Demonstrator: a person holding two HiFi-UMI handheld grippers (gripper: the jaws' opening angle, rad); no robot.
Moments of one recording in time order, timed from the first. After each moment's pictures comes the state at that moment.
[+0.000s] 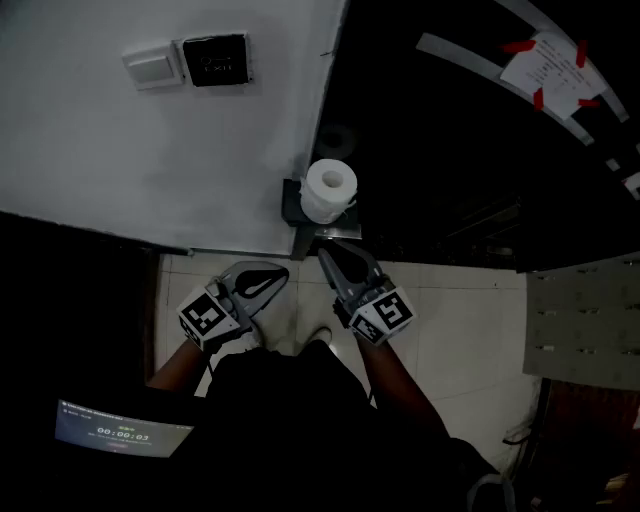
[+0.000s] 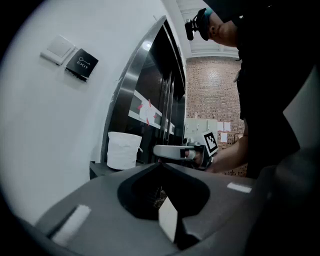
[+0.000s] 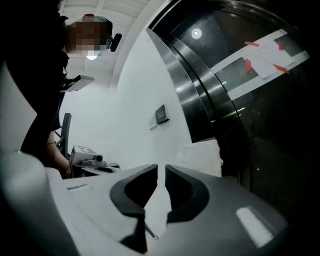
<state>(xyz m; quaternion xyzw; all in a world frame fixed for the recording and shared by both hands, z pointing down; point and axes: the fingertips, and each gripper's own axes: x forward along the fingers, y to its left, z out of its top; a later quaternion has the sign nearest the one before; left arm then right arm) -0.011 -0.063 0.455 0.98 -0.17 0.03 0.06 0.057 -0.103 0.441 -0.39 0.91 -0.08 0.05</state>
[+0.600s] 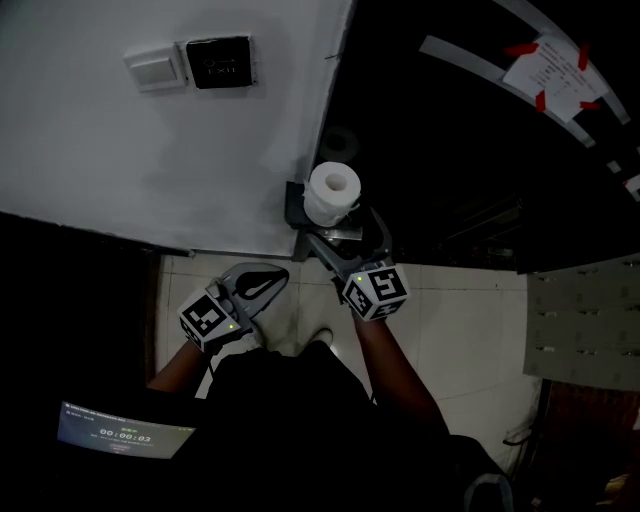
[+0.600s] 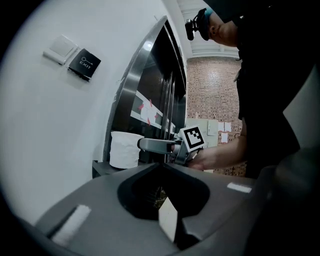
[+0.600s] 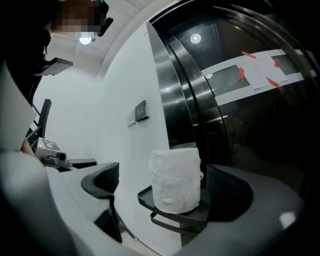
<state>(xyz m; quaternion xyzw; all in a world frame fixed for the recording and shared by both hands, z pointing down) -0.016 -0.065 0.456 0.98 -0.17 0.03 0.07 0.075 -0.166 0.444 -0.49 0.87 -0.08 0.02</state>
